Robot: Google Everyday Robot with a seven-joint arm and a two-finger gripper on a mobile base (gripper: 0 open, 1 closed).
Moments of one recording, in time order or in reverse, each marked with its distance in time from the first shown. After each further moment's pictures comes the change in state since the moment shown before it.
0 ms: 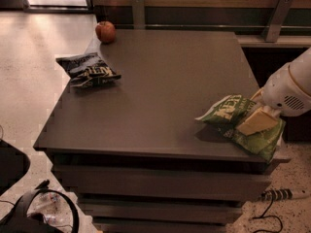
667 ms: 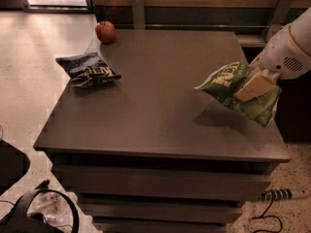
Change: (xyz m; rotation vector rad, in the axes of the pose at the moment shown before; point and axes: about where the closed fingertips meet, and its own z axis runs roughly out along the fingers) arm -0.048 -0.049 -0.035 0.065 -0.049 -0.068
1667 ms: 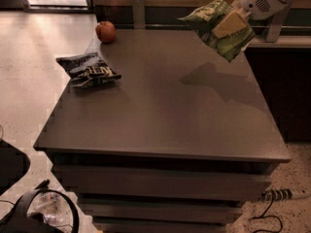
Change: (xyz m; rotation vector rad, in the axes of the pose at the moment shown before) arm -0.112 -0.134 -0.019 0.199 -0.233 -0.005
